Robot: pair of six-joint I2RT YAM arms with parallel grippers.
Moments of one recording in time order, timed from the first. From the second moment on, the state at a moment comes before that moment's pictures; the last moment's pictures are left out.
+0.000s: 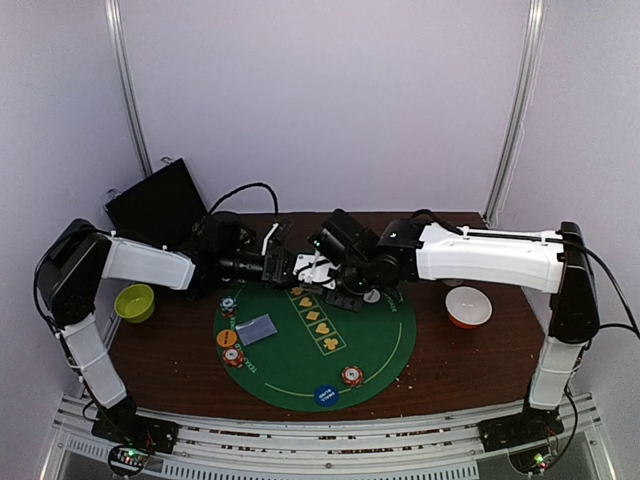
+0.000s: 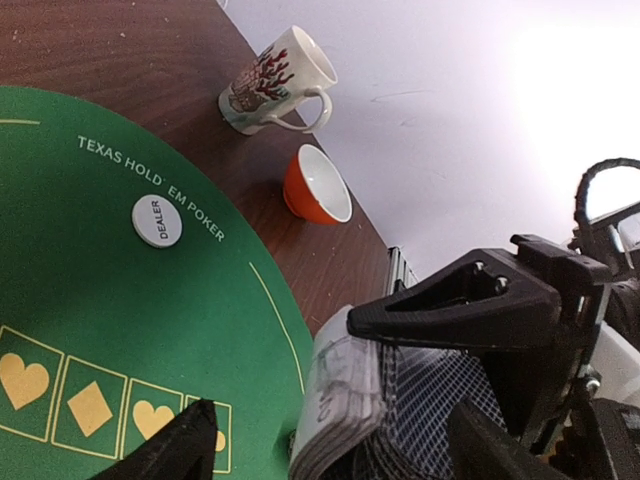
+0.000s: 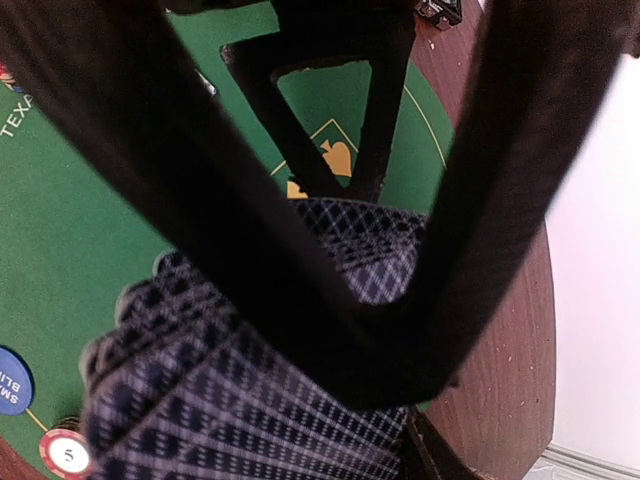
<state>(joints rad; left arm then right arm) -0.59 1.78 0.98 0.44 0.92 -0.68 1.05 1.85 1.59 -0.72 0.37 -0.41</state>
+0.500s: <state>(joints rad) -0.59 1.81 0.99 0.43 0.97 -0.65 1.06 1.88 1.62 -0.72 0.40 -0.44</state>
